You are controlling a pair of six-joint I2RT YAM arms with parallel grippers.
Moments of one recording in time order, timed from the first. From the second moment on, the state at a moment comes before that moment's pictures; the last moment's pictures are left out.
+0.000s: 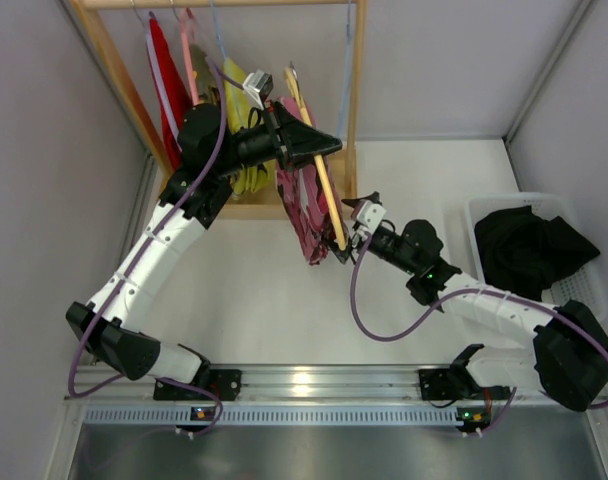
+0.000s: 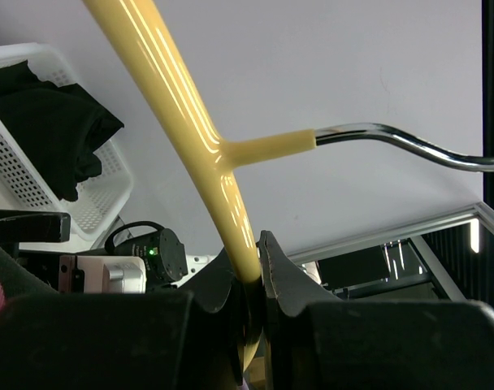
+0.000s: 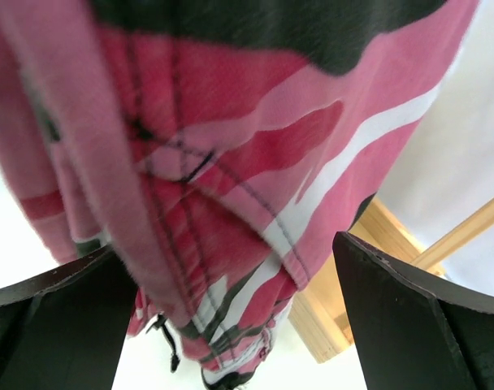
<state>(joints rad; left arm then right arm) -0.50 1.42 1.62 0.01 0.74 -1.37 0.71 1.21 0.61 0.67 -0.29 -0.31</state>
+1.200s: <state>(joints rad) -0.50 1.41 1.57 0.06 0.73 -1.37 0.71 1.19 0.75 0.68 -0.18 -0.29</state>
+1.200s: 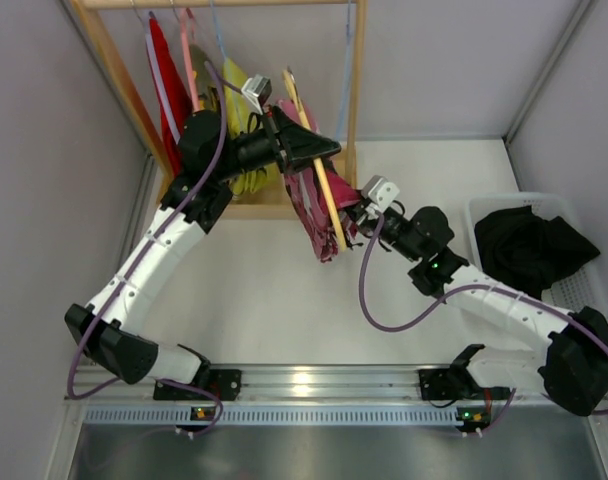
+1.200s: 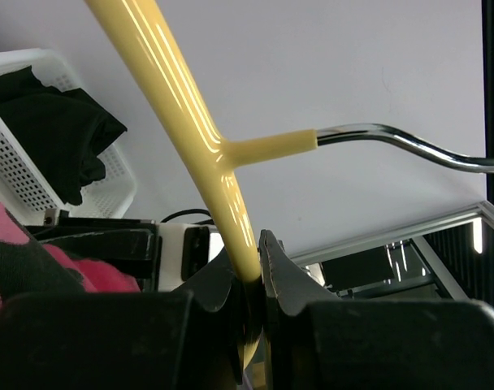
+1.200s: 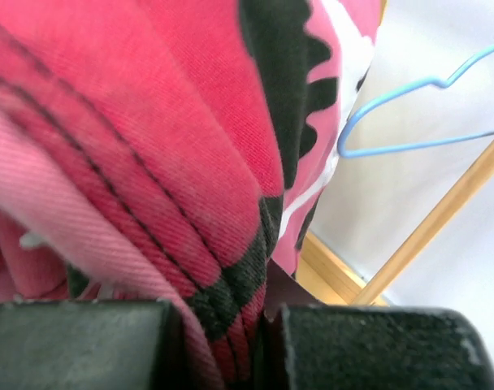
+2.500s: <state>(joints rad) -0.50 1.17 1.07 0.14 0.76 -1.15 0.67 1.07 1.34 0.07 -0.07 0.04</state>
